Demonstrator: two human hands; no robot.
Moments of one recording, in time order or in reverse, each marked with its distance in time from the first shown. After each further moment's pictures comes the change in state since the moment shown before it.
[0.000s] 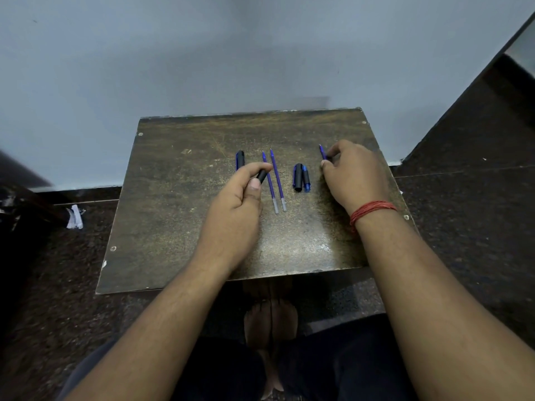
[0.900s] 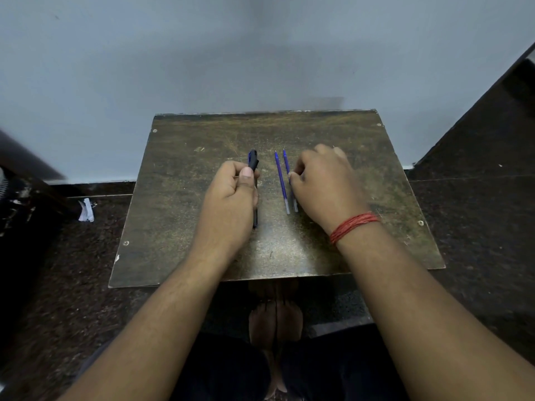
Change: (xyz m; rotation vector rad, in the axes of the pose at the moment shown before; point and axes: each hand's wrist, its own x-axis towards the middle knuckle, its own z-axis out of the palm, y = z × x) left_hand 0.011 -0.002 -0.012 -0.071 0.151 -0.050; right_hand -0.030 -0.052 0.011 -0.076 -0.085 -0.277
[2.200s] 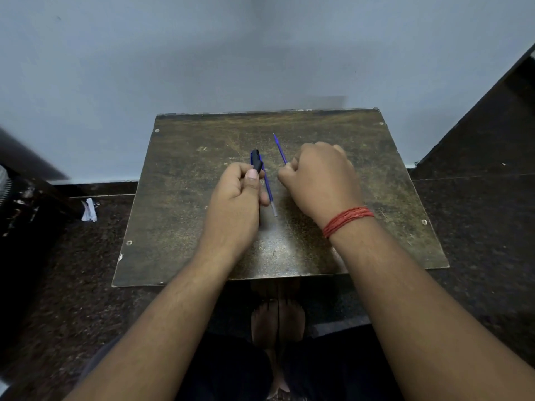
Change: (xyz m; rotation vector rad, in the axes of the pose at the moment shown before) left_hand 0.003 -0.011 0.005 -0.085 -0.038 -0.016; right_hand 0.001 -0.025 -0.011 0.021 -0.029 0.097
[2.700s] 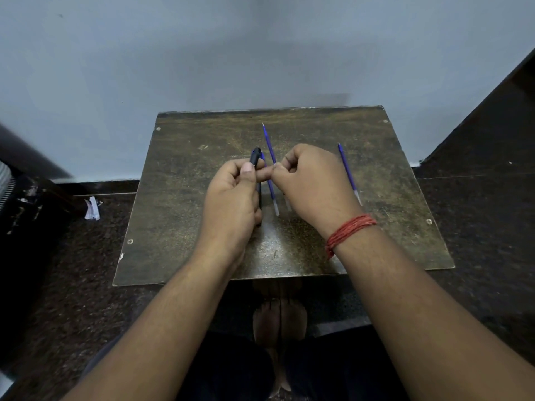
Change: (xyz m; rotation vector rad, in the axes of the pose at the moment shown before) left_hand -0.003 0.014 0.003 -0.333 0.036 -0.127; right_hand -0.011 -0.008 -0.001 0.383 -0.039 0.012
